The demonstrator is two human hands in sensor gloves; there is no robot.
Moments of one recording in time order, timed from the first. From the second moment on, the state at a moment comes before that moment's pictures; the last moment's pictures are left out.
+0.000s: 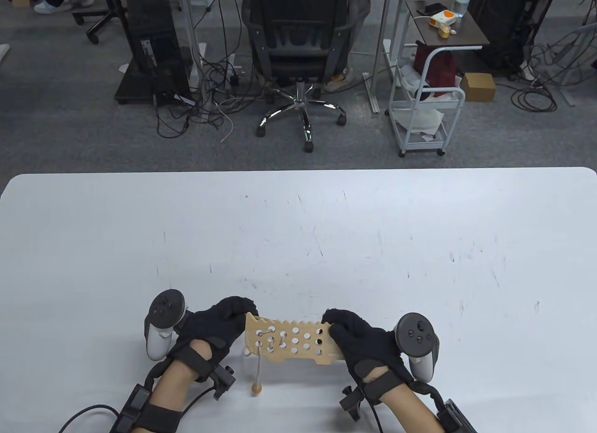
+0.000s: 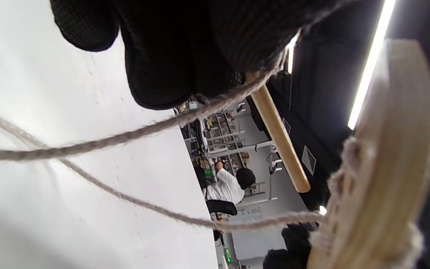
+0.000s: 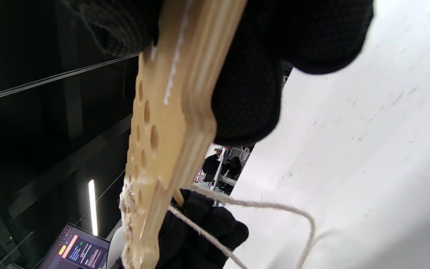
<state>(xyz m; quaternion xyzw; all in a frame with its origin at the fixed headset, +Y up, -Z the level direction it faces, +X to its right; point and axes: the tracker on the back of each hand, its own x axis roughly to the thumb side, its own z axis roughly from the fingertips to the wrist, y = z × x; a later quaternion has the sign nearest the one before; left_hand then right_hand) -0.235 -0.748 -0.331 -0.14 -0.15 0.61 0.76 0.118 -0.738 -0.286 0.14 0.01 0.77 0.62</state>
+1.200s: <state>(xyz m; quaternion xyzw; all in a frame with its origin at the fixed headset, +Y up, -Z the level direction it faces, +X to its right) -0.203 -0.750 -0.319 -0.21 -0.22 0.65 0.69 0.106 -0.738 -0.281 0.17 0.03 0.74 0.65</state>
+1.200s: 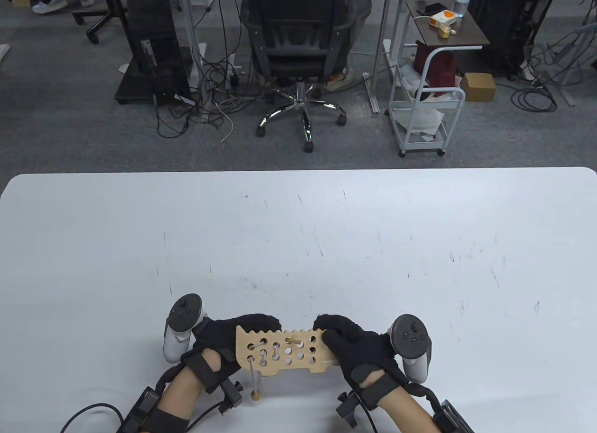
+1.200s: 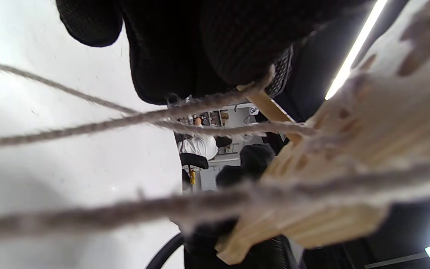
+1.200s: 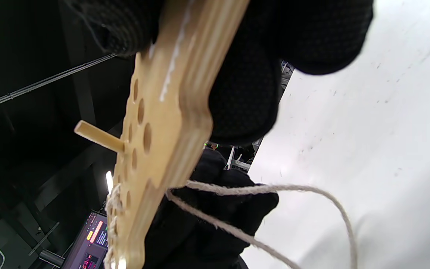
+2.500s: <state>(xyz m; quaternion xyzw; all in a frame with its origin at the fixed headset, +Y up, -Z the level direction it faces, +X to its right) -0.202 -0.752 -0.316 -0.23 -0.21 0.72 0.61 0.107 -0.732 -0.280 0.18 0.01 0.76 0.63</state>
